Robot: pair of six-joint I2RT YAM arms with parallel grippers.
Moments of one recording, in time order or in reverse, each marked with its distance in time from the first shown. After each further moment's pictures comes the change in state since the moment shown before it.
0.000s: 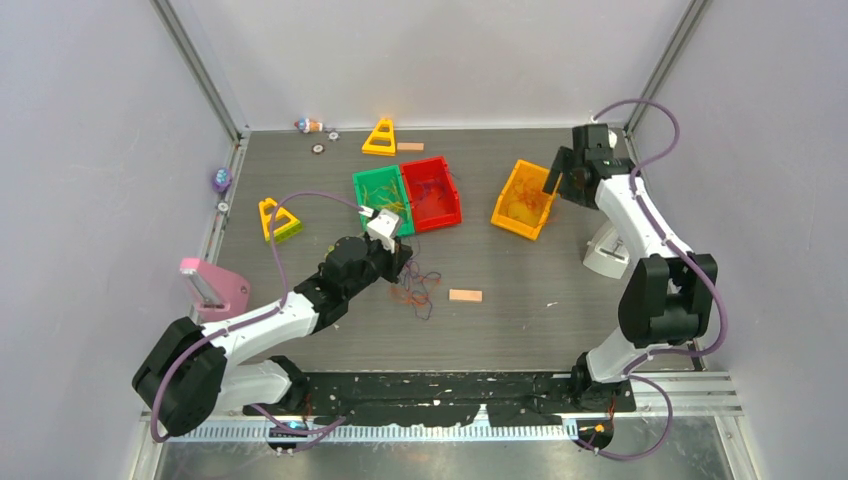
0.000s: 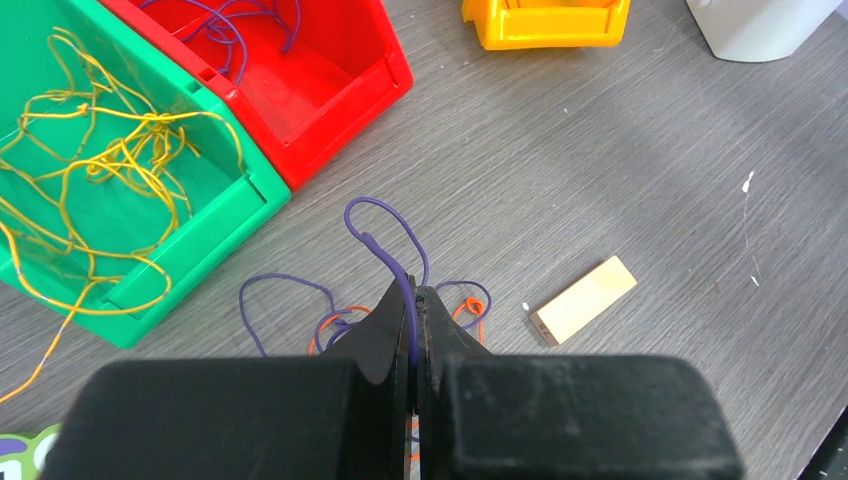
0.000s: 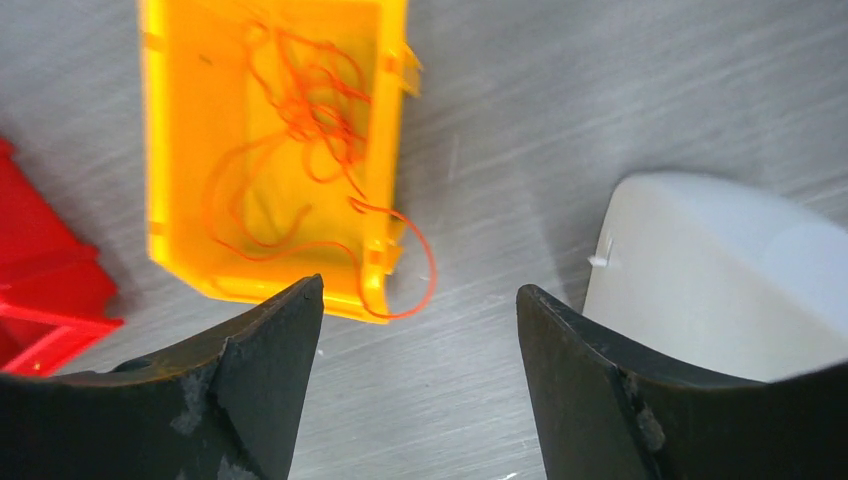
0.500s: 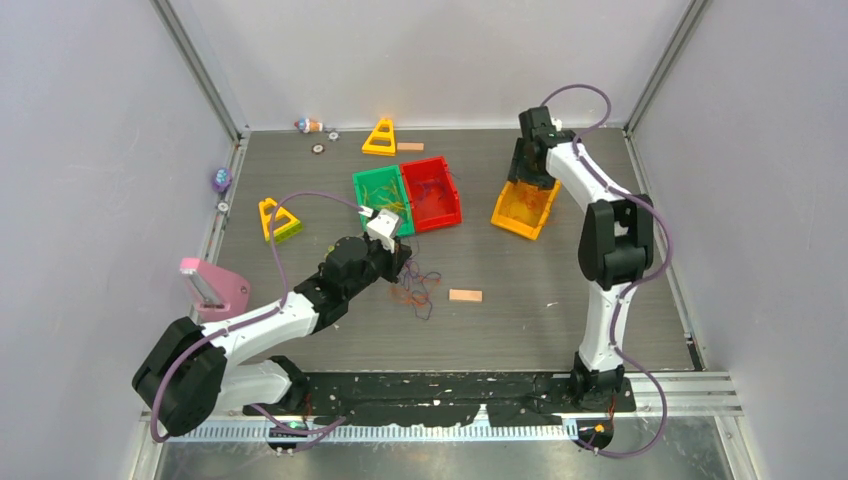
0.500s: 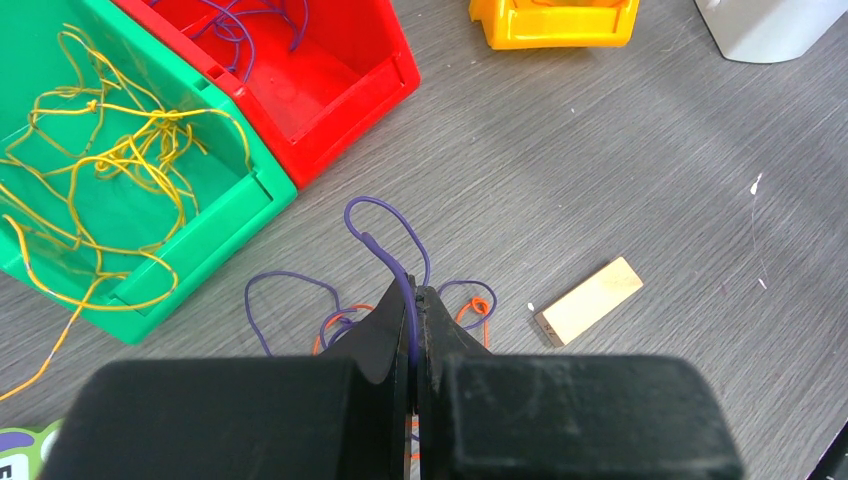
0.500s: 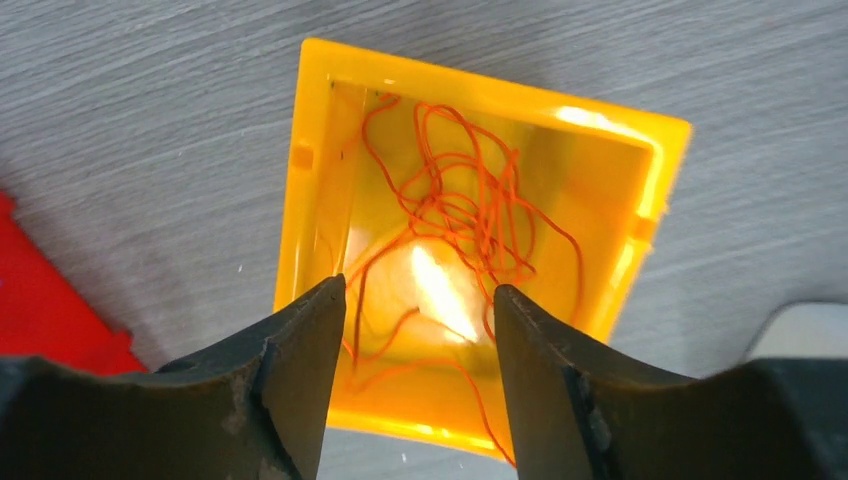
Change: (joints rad) left arm 0.000 0.000 0.000 -0.003 -0.008 0.000; right arm 0.118 0.482 0.372 -0.044 0.042 0.023
